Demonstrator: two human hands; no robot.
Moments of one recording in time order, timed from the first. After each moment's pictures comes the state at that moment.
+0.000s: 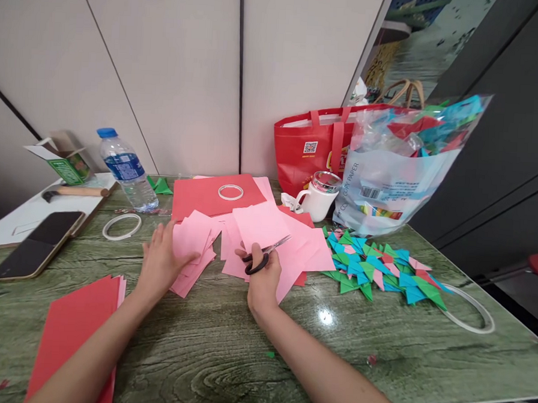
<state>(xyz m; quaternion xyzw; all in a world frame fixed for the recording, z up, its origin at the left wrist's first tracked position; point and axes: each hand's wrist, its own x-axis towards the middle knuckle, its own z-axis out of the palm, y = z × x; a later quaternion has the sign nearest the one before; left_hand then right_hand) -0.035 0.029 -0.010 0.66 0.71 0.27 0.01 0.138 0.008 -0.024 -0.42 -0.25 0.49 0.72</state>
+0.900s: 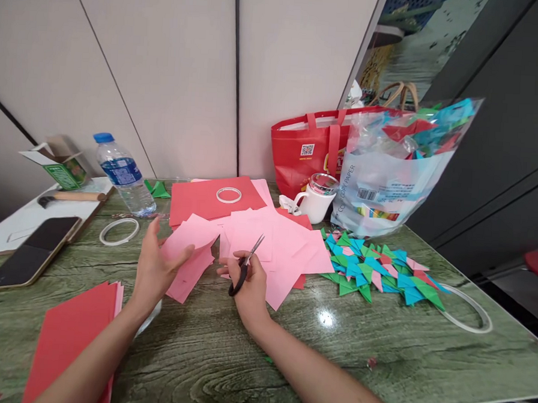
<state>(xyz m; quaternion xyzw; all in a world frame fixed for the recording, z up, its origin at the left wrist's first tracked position) -0.028 0.025 0.006 0.60 0.65 0.45 0.10 0.129 -0.006 -0.022 -0.41 -0.39 0.53 0.63</state>
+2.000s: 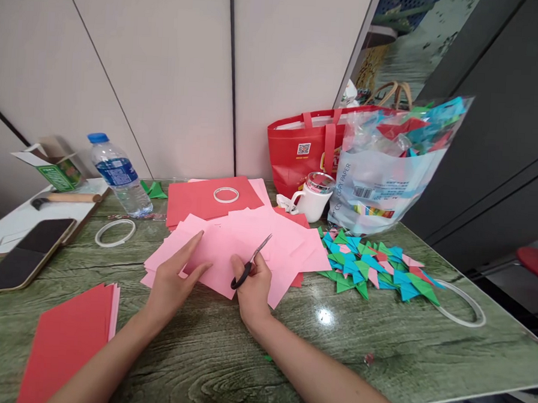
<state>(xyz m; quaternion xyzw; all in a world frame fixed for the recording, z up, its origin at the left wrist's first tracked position) -0.005 0.009 -0.007 0.74 0.49 0.44 0.13 0.133 -0.003 -0.026 -0.45 -0.36 0.47 0.67</state>
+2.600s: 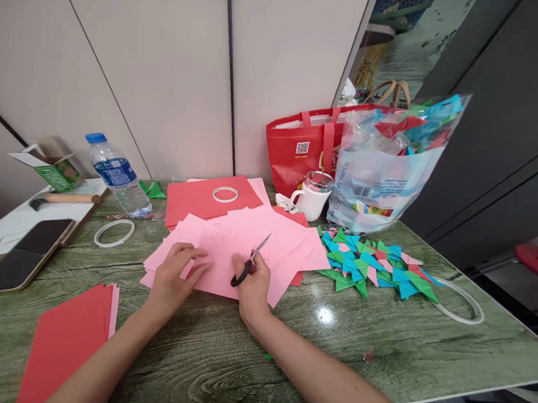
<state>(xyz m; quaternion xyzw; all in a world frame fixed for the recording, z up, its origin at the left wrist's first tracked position) -0.009 0.012 -0.007 0.78 0.42 0.45 0.06 0.133 -0.001 -0.030 -0.47 -0.33 0.47 0.67</state>
